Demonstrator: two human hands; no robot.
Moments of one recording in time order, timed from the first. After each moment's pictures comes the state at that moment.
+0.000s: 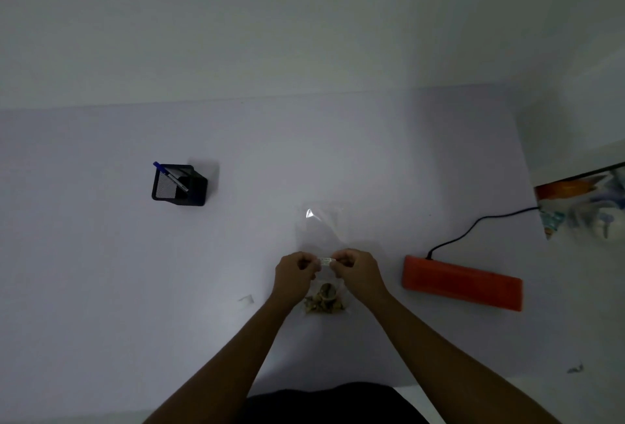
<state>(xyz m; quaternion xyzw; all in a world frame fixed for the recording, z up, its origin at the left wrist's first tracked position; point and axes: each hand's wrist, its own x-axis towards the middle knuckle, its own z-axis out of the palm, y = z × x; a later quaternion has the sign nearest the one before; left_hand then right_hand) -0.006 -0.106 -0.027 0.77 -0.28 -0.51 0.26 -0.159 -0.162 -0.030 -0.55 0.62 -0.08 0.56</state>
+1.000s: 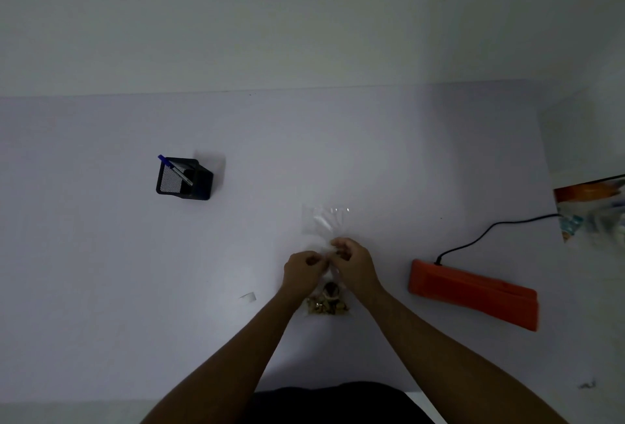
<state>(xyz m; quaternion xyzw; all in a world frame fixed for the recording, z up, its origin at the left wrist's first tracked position) -0.013 -0.119 -0.045 0.78 -0.27 -0.53 0.22 -0.140 -0.172 -0.052 -0.49 0.61 -0.13 0.61</state>
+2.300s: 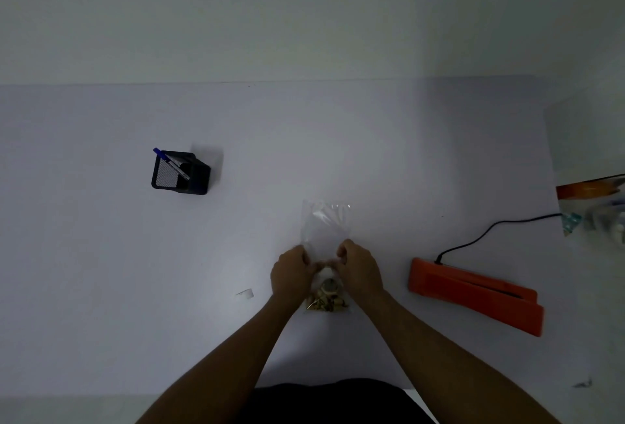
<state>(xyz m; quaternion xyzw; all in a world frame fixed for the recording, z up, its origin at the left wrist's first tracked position) -0.008 -0.113 -0.053 0.84 -0.35 -0.39 0.10 -0.148 -0.168 -0.068 -0.67 0.60 0.02 0.43</state>
